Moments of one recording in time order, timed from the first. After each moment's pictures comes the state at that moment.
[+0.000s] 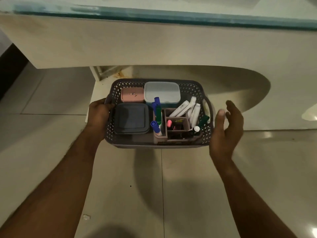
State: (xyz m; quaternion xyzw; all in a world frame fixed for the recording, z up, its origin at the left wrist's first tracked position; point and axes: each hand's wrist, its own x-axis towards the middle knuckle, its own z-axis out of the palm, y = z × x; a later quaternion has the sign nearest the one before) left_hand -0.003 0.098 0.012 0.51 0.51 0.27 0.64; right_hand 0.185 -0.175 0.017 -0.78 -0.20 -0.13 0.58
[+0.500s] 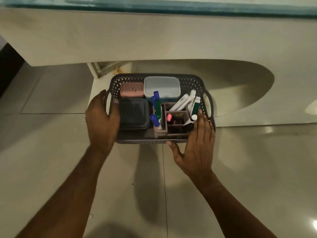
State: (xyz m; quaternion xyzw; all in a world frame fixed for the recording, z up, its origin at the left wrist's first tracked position) left_hand -0.014 0.049 0.022 0.77 0.46 0.35 0.29; right_hand 0.127 -0.174 -0.038 -0.90 -0.38 -0.15 0.16
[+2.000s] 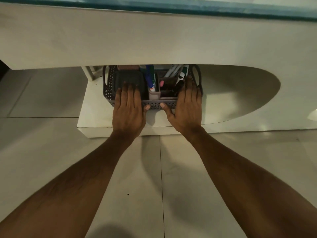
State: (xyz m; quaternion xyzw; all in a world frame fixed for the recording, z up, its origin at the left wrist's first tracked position) left_hand 0.072 0.069 -0.032 0.93 0.32 0.18 -0.05; right_hand 0.231 -0.054 -0.028 -0.90 -0.41 -0.12 0.11
